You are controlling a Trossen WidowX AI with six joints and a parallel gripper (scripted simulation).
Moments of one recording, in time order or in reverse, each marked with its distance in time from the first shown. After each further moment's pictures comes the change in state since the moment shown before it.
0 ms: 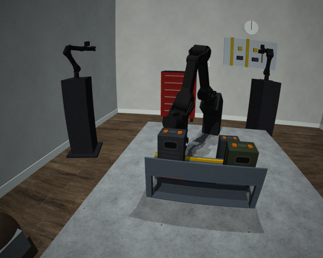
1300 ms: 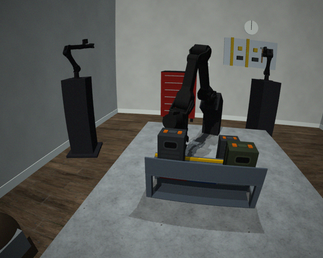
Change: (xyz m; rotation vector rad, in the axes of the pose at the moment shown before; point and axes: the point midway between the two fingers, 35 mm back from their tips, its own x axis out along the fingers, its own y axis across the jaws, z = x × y) arm -0.005 -0.001 0.000 0.002 0.001 -0.008
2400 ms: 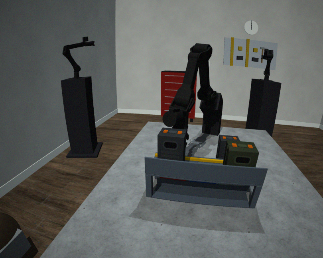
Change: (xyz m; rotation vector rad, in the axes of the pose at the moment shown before) arm -0.010 0.000 0.001 0.002 -0.004 0.000
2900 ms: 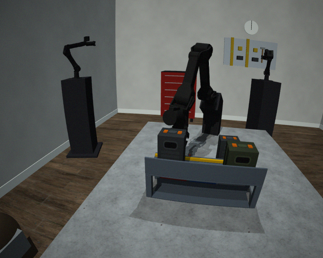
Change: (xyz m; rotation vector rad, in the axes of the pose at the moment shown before) arm -0.006 -0.001 -0.001 0.002 0.004 -0.011
